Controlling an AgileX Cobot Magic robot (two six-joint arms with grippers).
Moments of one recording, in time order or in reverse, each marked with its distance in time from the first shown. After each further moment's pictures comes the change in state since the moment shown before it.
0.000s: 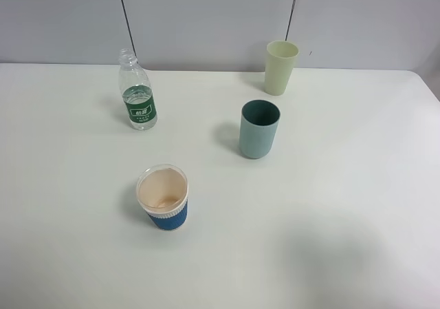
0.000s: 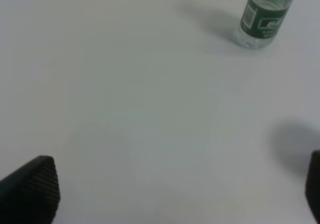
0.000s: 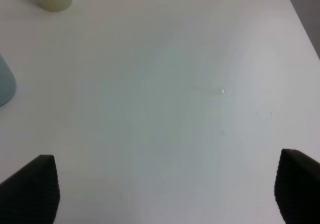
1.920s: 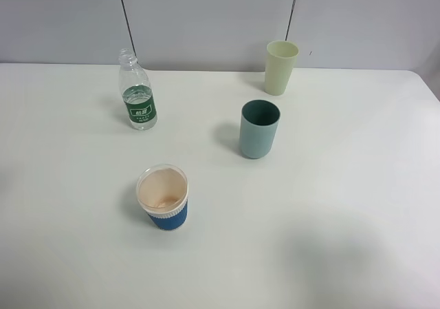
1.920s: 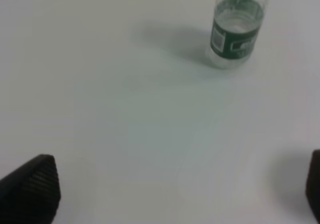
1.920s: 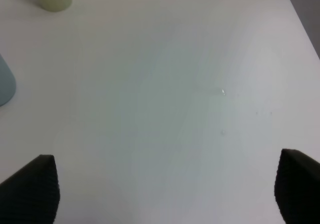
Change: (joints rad) left arm 0.000 0.620 -0.049 -0.141 -0.450 0.281; right arm 0.000 0.000 0.000 0.000 0.000 0.000
